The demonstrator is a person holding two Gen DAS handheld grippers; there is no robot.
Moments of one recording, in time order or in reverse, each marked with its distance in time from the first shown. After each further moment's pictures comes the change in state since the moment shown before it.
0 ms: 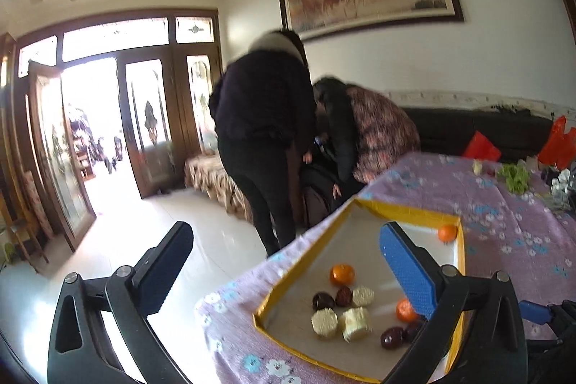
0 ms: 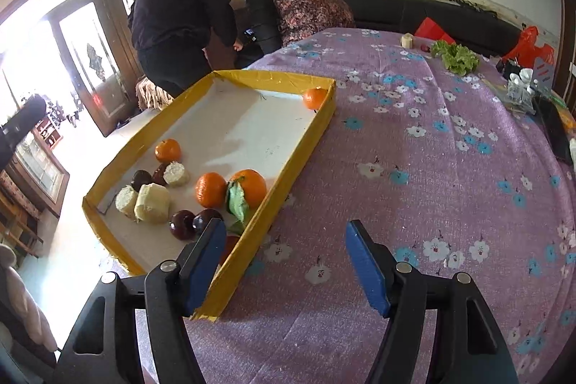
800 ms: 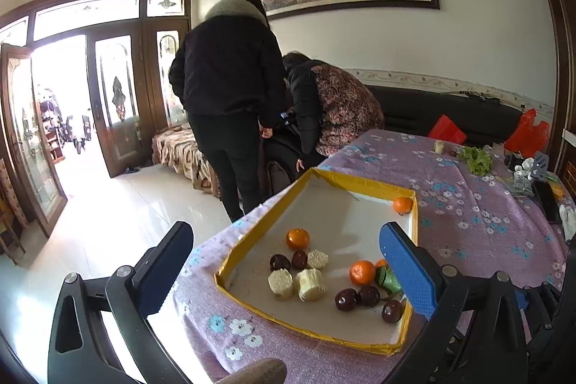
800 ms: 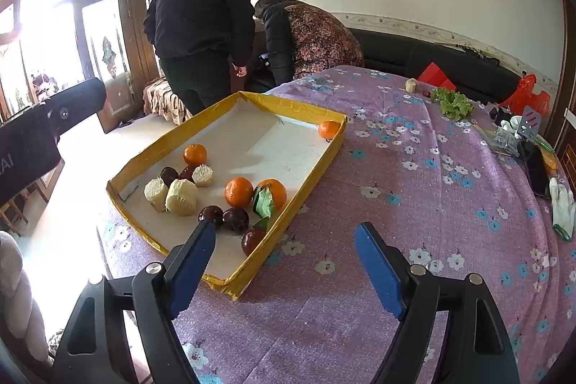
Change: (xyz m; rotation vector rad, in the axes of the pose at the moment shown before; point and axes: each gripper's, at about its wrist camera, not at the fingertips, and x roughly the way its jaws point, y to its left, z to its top) left arm -0.010 -0.013 -0.011 -0.014 0.159 -0.167; right arm -0.038 0.035 -0.017 -0.130 -0.101 -0.056
